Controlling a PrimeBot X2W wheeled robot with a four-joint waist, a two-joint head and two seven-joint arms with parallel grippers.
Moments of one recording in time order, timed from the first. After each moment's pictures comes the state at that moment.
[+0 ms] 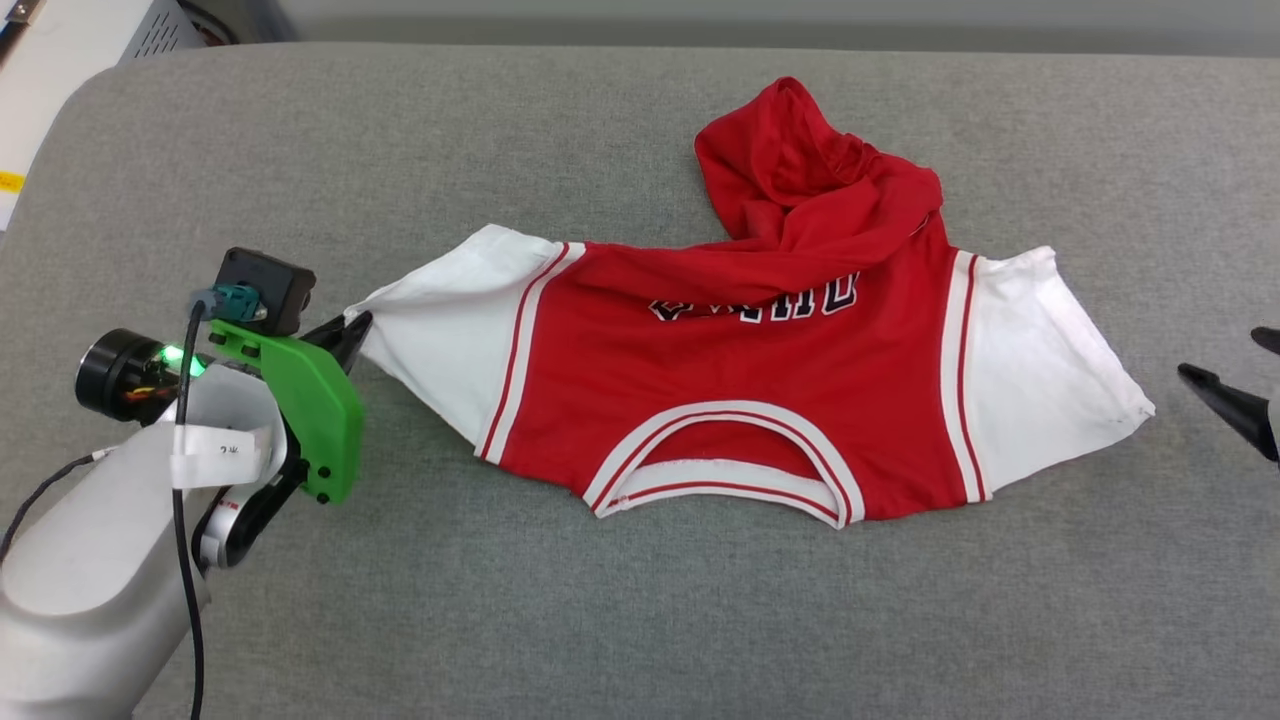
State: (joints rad) left arm -0.65 0.70 -0.77 0.29 -0.77 0.03 0.19; right arm -0.45 -0.92 0.43 0.01 0.78 0.13 0.64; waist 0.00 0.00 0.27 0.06
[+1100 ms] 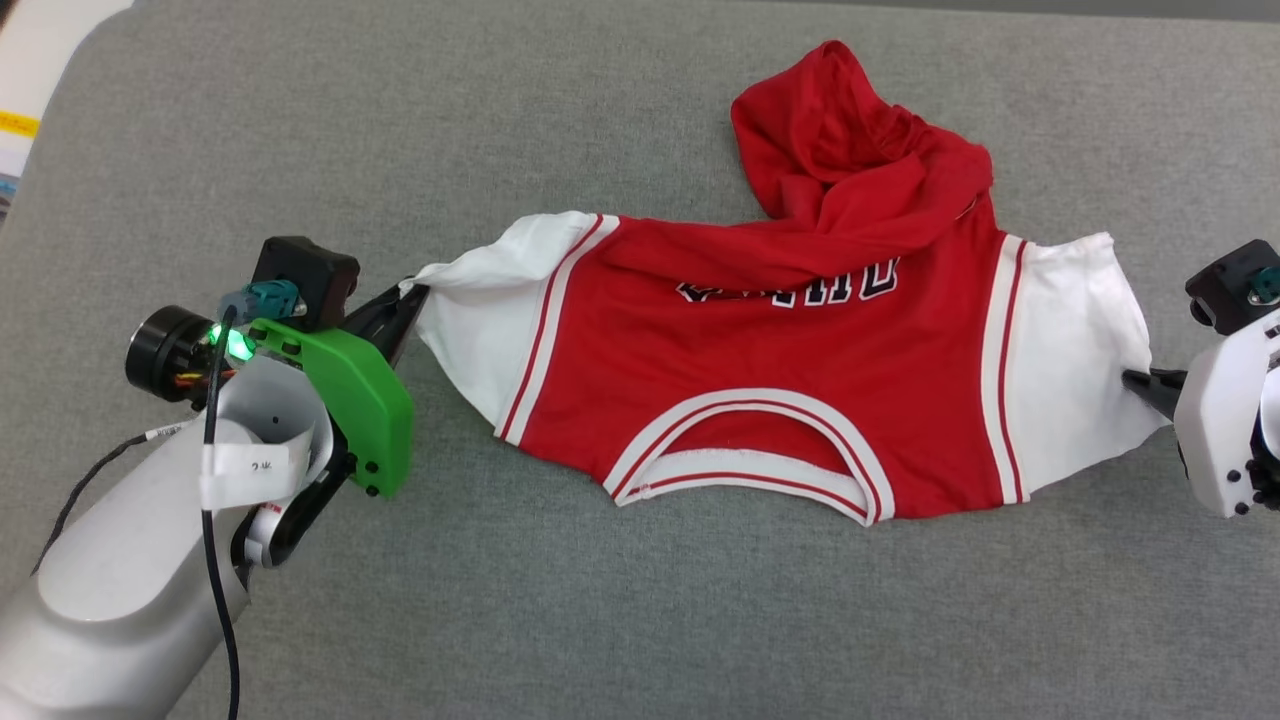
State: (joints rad) left arm -0.66 0.67 -0.78 0.19 -0.75 0.06 0.14; right arm -0.72 -0.87 0.91 0.33 0.93 0.13 0.41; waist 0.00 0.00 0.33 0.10
